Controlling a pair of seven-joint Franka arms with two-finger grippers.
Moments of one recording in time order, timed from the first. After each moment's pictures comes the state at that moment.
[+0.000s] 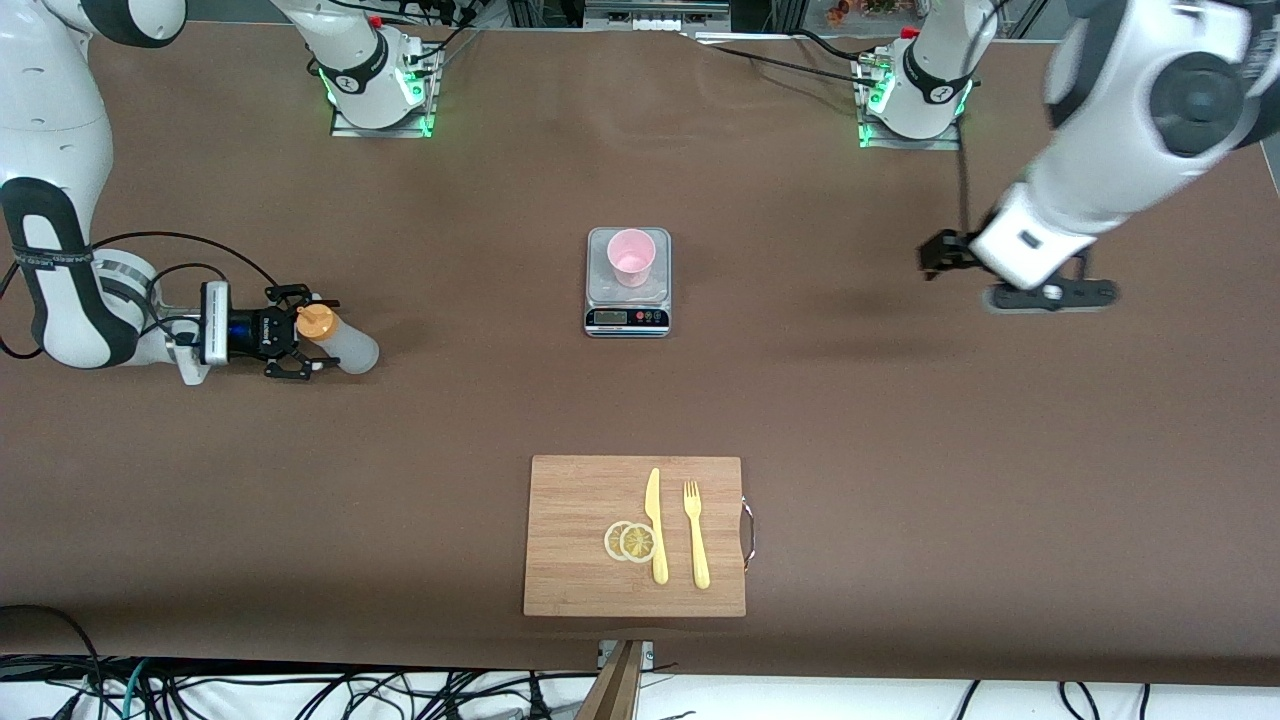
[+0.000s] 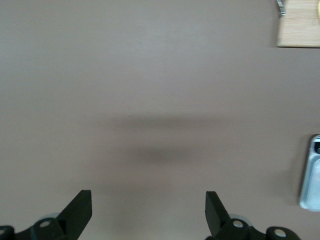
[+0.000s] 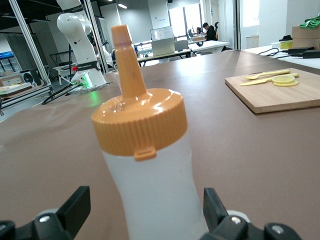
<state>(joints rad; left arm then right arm) 0.10 0.01 -0.25 -1.84 -0.01 1.72 -0.17 -0.25 0.75 -0.14 -1.84 1.07 1.49 -2.52</state>
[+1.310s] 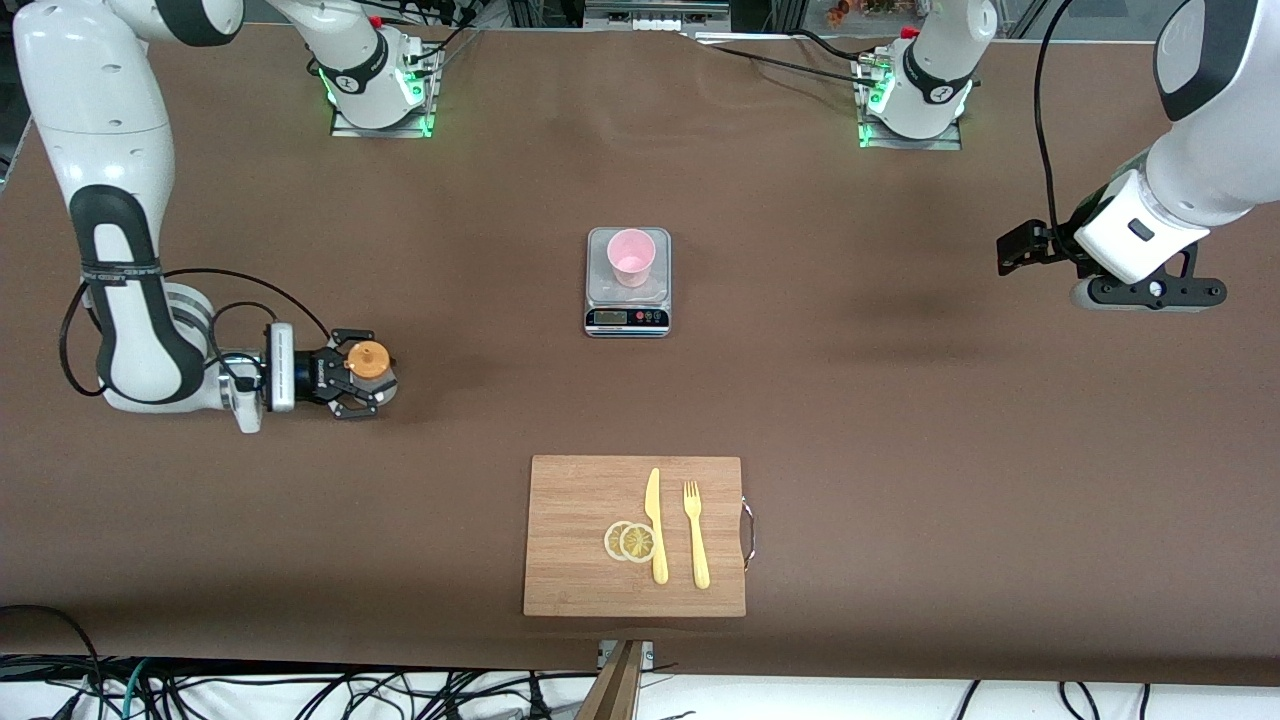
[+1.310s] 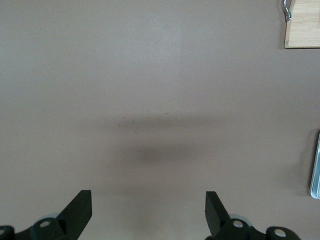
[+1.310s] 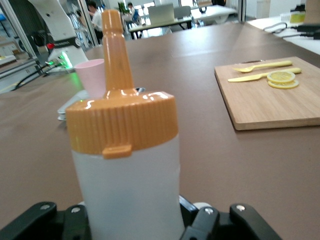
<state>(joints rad) 0.15 0.01 -0.24 -1.78 -0.01 1.66 -0.09 0.01 0.74 -0.13 -1.70 1.13 1.70 -2.29</state>
